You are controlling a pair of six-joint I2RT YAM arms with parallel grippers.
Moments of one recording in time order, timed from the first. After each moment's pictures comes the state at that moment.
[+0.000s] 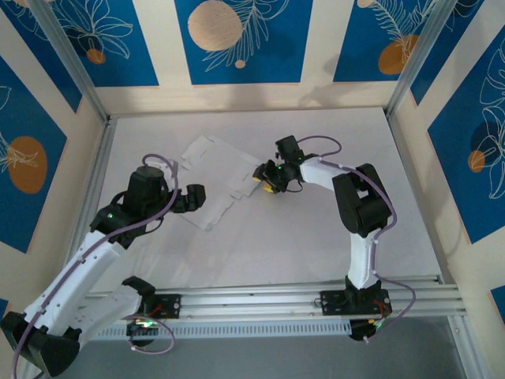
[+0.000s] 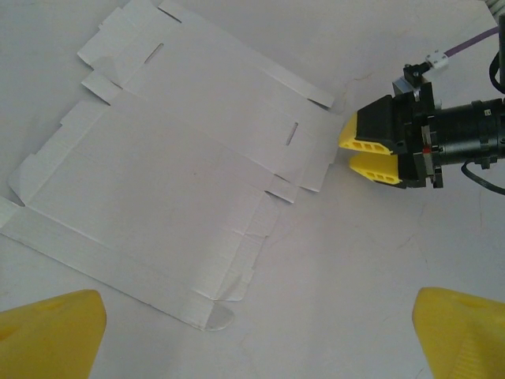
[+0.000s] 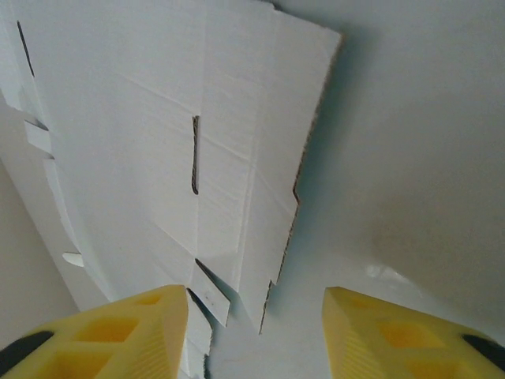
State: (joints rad) left arm -0.47 0.89 0.92 -0.70 0.00 -0.44; right arm 0.43 2.00 1.29 -0.31 -0.46 0.97
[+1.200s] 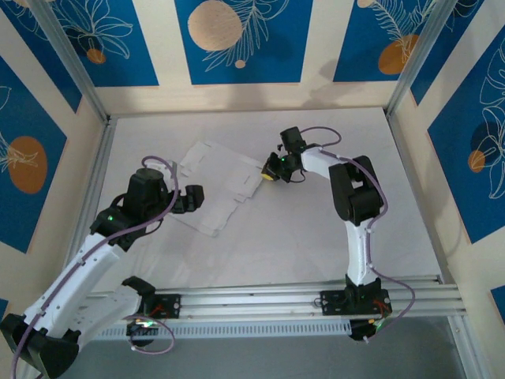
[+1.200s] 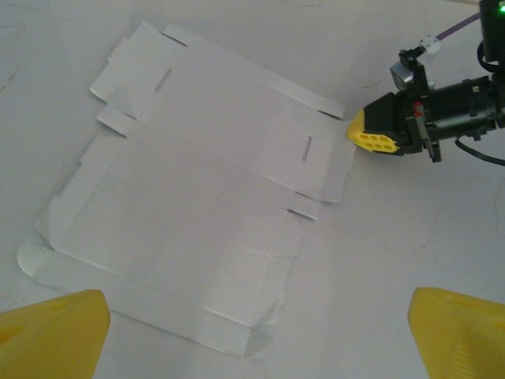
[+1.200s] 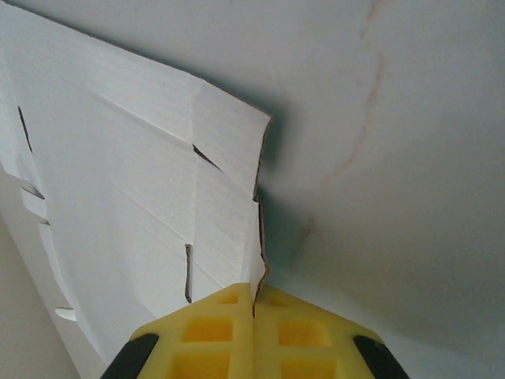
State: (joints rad) left arm -0.48 0.87 0.90 -0.67 -0.04 -0.42; right arm 0.36 2.12 1.45 -0.41 -0.49 0.80
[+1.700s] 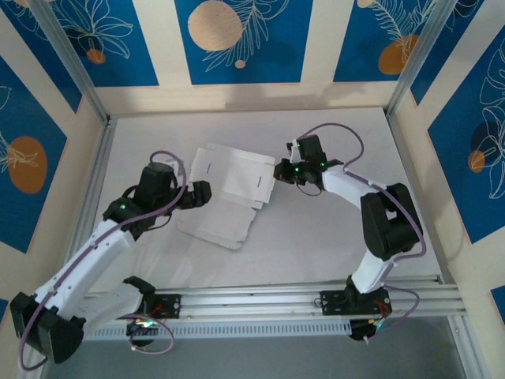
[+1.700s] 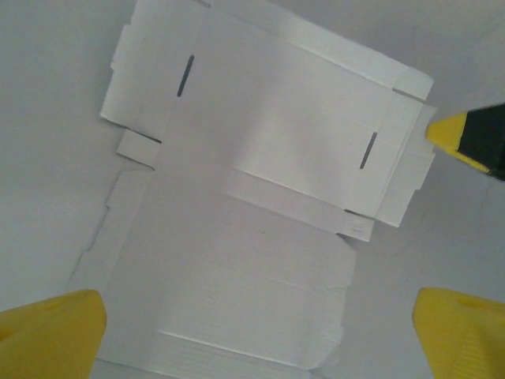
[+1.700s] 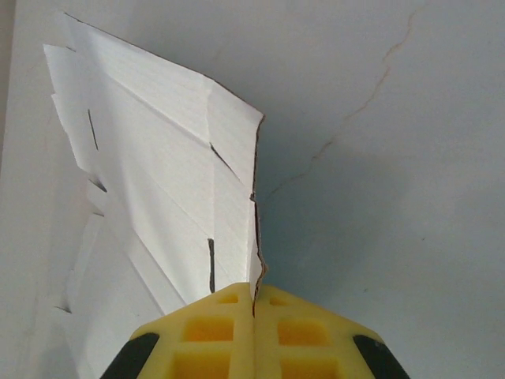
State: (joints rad) left arm -0.48 1.02 0.93 -0.64 0.03 -0.56; right arm 0.35 1.68 1.04 -0.16 -0.38 0.51
